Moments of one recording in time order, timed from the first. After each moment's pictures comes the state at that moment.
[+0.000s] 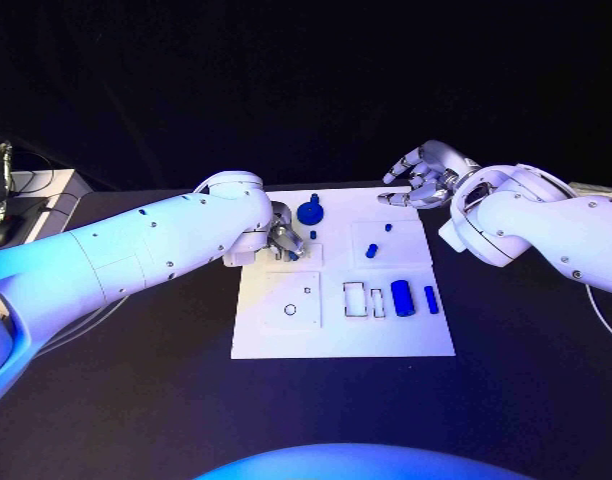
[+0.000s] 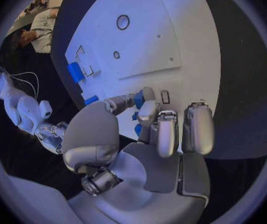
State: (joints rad) left arm 1.25 -0.45 0.03 1.16 -1.20 0.31 -0.62; left_hand 0.93 -0.16 0.77 0.12 0.24 0.90 0.03 0.76 0.82 1.35 -0.04 1.23 1.05 1.47 -0.08 1.57 1.31 0.07 1.42 0.03 1.45 1.29; right arm 1.36 -0.80 -0.12 1.49 -1.07 -0.46 -0.28; right_hand 1.43 -0.21 0.18 0.29 0.32 0.88 0.17 0.24 0.25 1.47 0.09 1.51 1.31 1.46 0.02 1.57 1.31 0.01 1.47 0.12 1.55 1.31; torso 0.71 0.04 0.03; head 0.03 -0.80
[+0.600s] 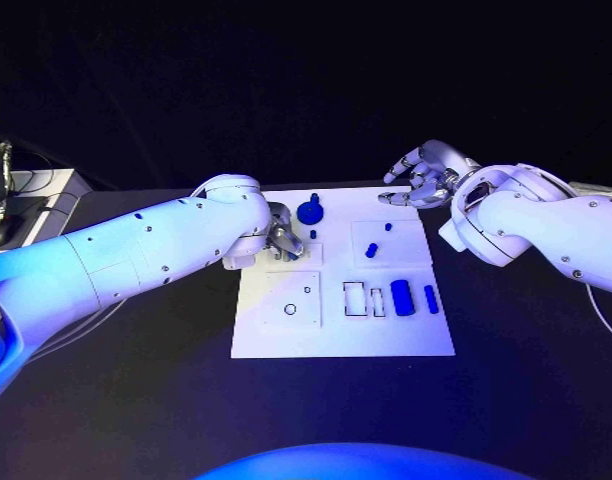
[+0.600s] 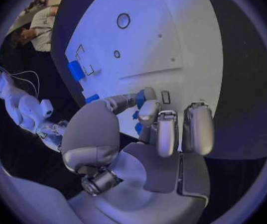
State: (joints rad) left arm 1.24 -0.47 0.03 1.19 -1.20 0.26 -0.62; left_hand 0.96 -0.15 0.82 0.14 0.26 0.90 0.04 0.74 0.83 1.35 -0.04 1.23 1.05 1.46 -0.09 1.57 1.31 0.07 1.42 0.02 1.45 1.29; right arm 1.36 -0.80 -0.12 1.49 -1.07 -0.46 -0.28; right_hand 1.43 -0.21 0.18 0.29 0.32 0.88 0.17 0.24 0.25 1.47 0.09 1.51 1.31 1.46 0.02 1.57 1.31 0.01 1.47 0.12 1.55 1.31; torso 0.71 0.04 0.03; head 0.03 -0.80
